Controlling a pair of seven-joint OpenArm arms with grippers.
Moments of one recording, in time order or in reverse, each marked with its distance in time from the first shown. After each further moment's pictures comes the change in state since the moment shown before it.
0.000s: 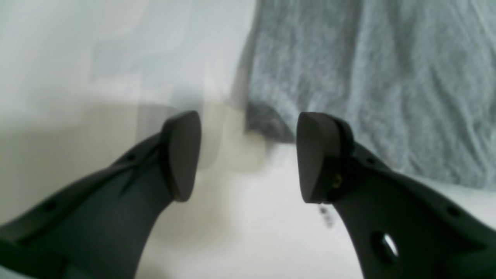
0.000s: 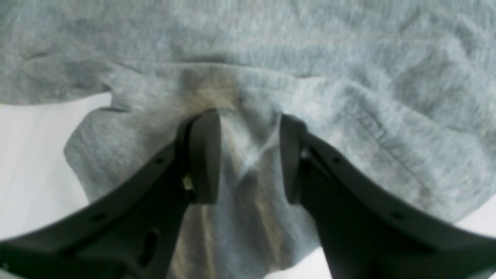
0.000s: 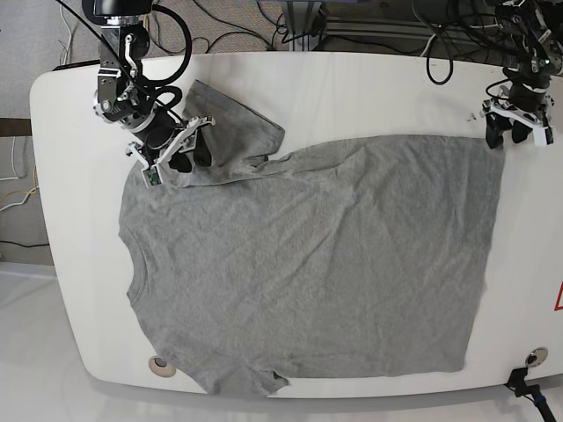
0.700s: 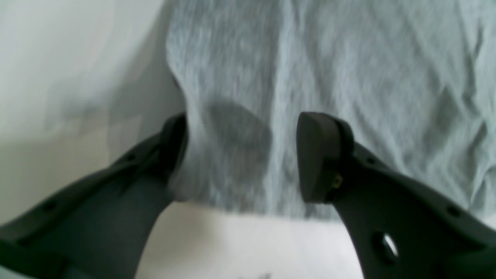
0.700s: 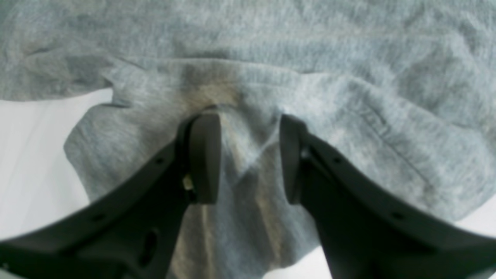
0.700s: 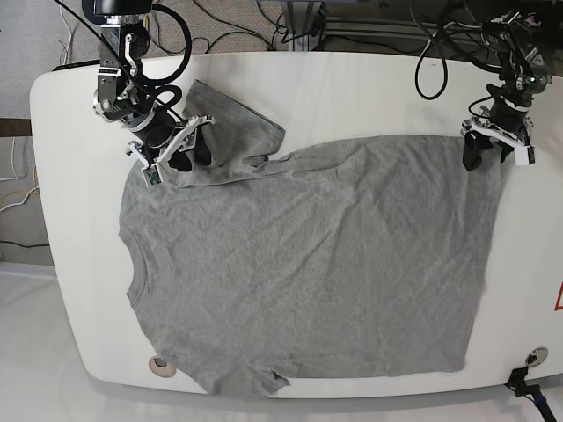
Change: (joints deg) left arm -6.0 1.6 5.1 -4.2 -1.2 -0.3 -2.3; right arm -0.1 0.0 0.0 0.0 0.0 0.4 0.0
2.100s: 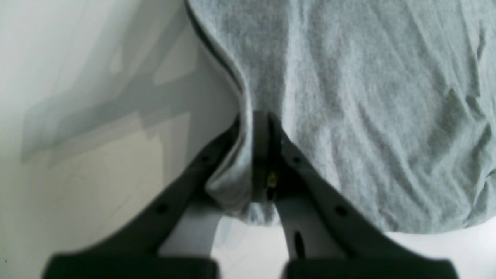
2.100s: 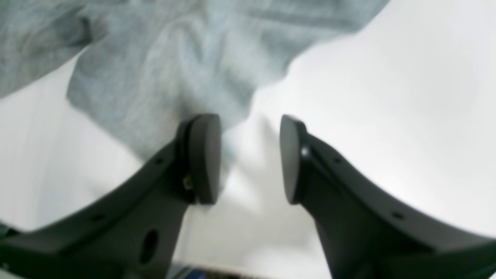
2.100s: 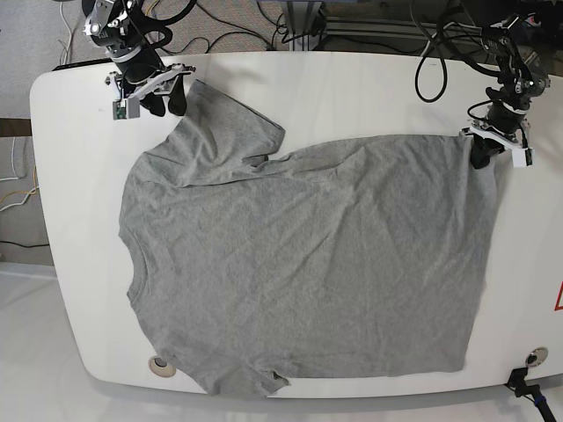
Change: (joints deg) left arm -0.3 -0.2 0.2 -1.6 0.1 0.1 1.0; right arm -18.9 -13.2 19.6 13.3 0.4 3.1 -0.2
